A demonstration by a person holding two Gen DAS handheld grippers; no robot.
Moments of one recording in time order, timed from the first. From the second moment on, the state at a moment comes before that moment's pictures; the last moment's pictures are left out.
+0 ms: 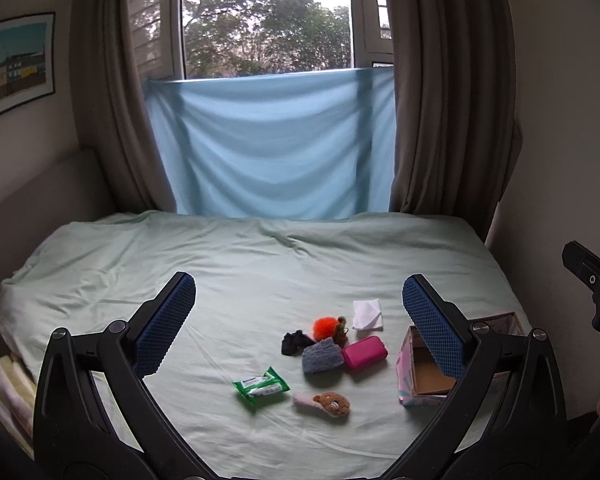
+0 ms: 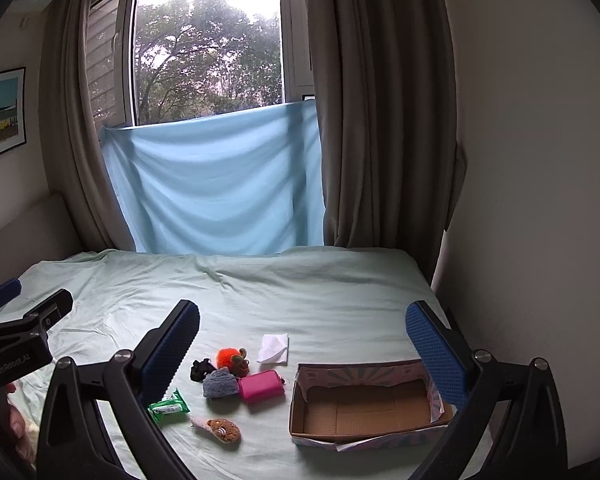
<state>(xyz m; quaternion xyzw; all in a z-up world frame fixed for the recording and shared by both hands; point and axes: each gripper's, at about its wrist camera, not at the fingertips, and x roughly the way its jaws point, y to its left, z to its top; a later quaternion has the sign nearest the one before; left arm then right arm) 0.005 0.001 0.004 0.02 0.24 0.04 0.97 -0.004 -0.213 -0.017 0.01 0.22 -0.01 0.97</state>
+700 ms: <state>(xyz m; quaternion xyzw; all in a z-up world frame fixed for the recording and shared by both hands) 0.042 0.101 -0.107 0.04 0.37 0.00 0.93 0.038 -0.156 -0.106 0.04 0.32 -0.01 0.95</state>
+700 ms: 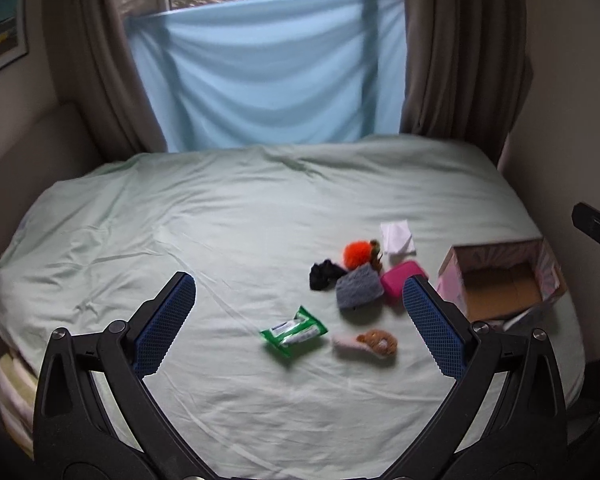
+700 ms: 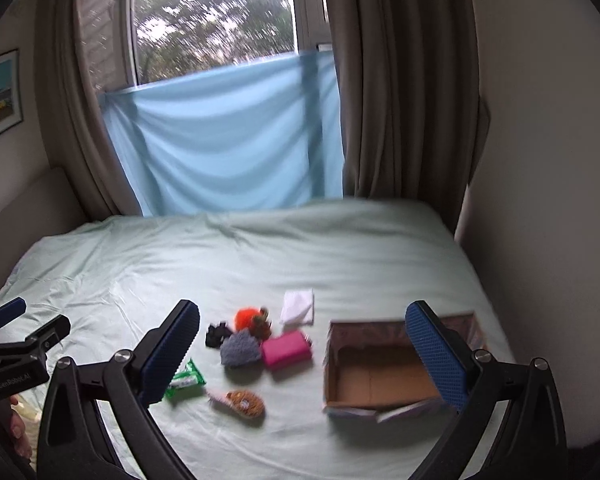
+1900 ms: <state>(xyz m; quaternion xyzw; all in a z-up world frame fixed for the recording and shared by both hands) 0.205 0.131 -0.453 0.17 0.56 -0.22 0.78 0.170 -0.054 -0.447 0.17 0.57 -0.15 0.79</state>
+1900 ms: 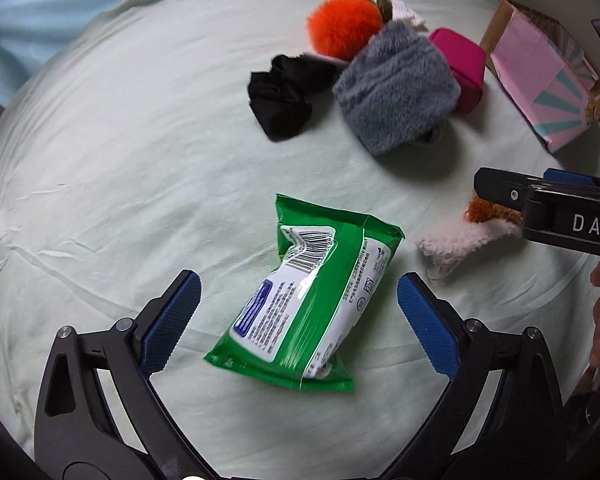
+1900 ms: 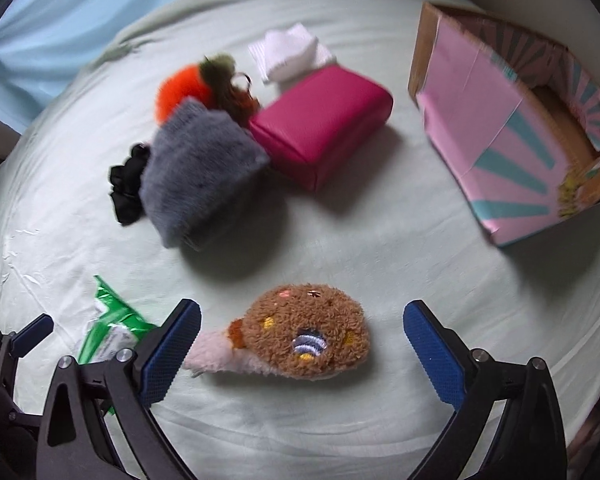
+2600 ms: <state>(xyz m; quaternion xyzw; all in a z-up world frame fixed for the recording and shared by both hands) 0.204 0.111 -0.481 0.17 0.57 -0.23 0.77 0.177 -0.037 -0.476 0.16 0.61 -0.13 0.76</state>
